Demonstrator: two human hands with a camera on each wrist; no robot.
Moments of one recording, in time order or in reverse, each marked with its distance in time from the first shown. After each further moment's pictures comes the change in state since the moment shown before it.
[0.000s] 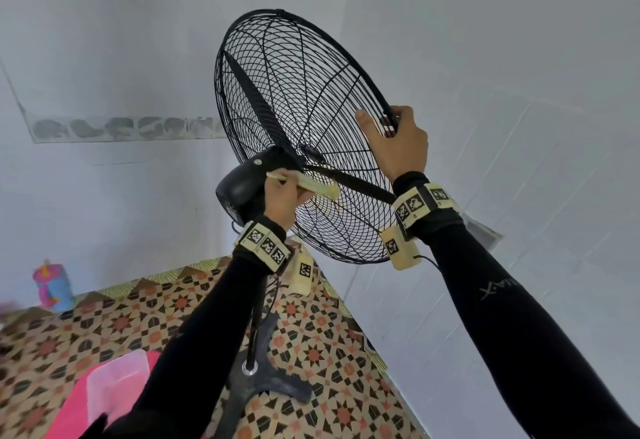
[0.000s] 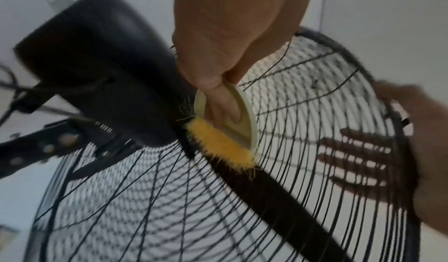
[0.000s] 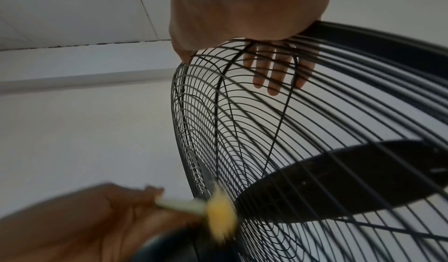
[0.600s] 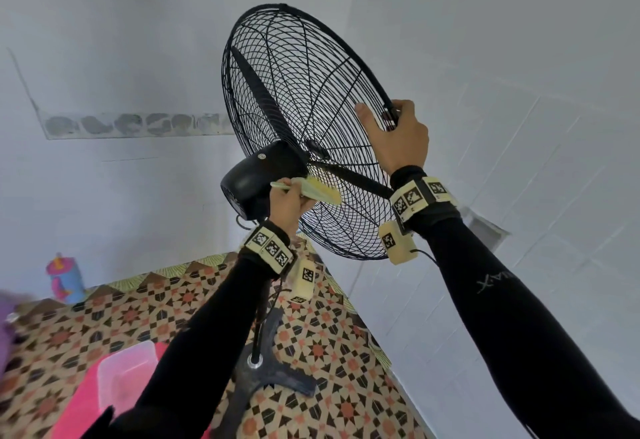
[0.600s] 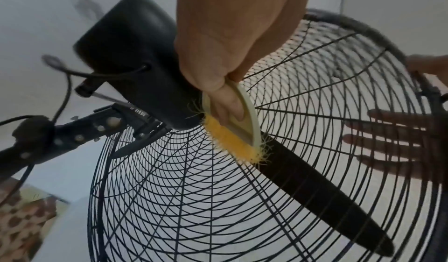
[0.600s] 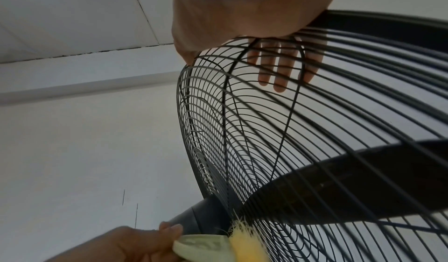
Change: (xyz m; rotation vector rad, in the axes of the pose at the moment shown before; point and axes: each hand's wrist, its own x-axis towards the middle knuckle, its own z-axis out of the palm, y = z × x) left_hand -0.017 -0.016 -0.011 -0.015 0.034 -0.064; right_hand -0.006 -0.005 0.004 -0.013 0.026 -0.003
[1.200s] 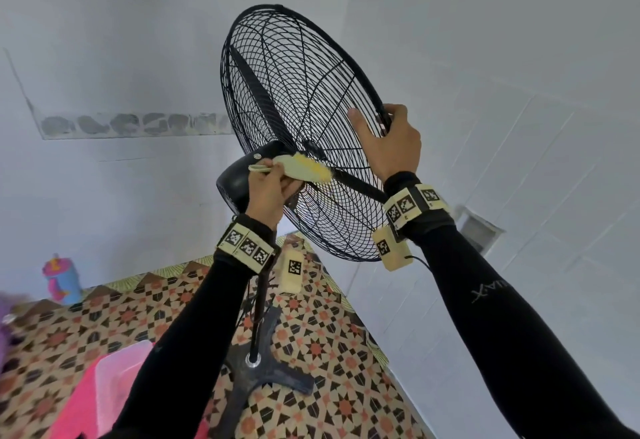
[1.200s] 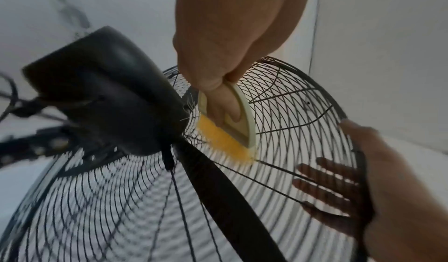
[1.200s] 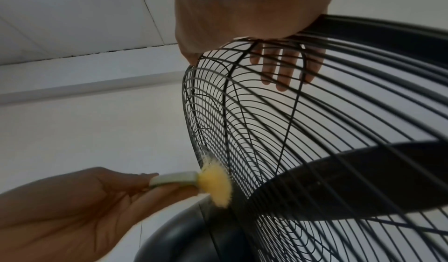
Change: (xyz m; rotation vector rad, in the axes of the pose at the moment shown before) left_hand -0.012 0.035 -0.001 -0.146 -0.057 0.085; right_hand -0.012 -0.001 -0.003 0.011 -0.007 0.005
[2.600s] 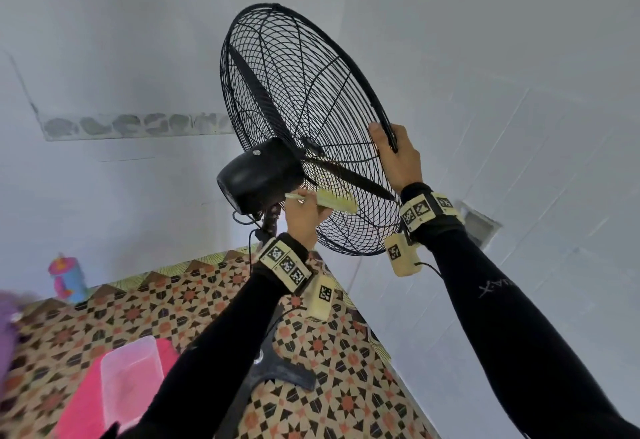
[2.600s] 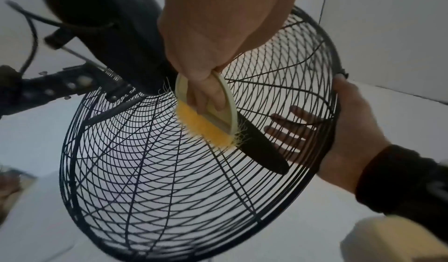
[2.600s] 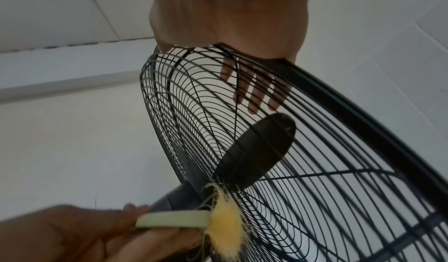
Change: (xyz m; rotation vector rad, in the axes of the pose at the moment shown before) left_hand -0.050 -0.062 0.027 0.178 0.077 -0.065; right_hand -0.010 0.047 -0.019 0.180 -0.257 0.129
